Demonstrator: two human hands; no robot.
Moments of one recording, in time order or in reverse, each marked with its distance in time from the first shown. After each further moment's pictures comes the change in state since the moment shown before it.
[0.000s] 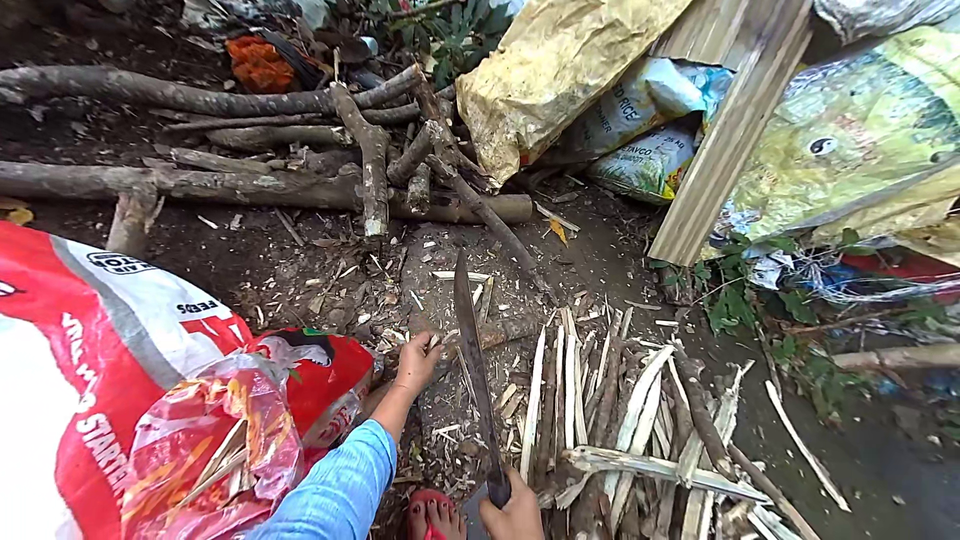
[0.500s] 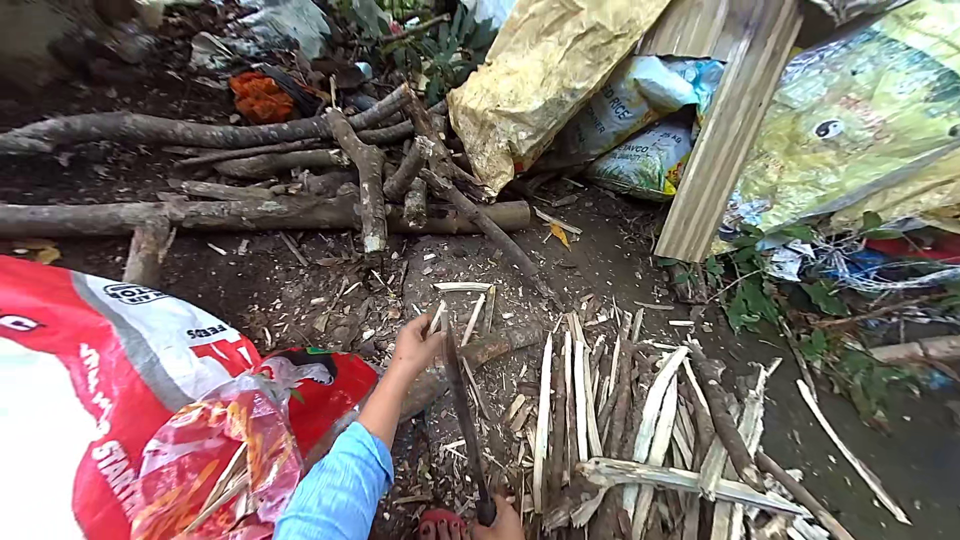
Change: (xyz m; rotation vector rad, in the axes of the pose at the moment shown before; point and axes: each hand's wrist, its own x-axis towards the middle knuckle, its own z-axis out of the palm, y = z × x) left_hand 0.024 0.061 -0.034 0.028 -0.047 -0.015; right_hand 0.034 0.053 0.043 0.016 -0.230 0.194
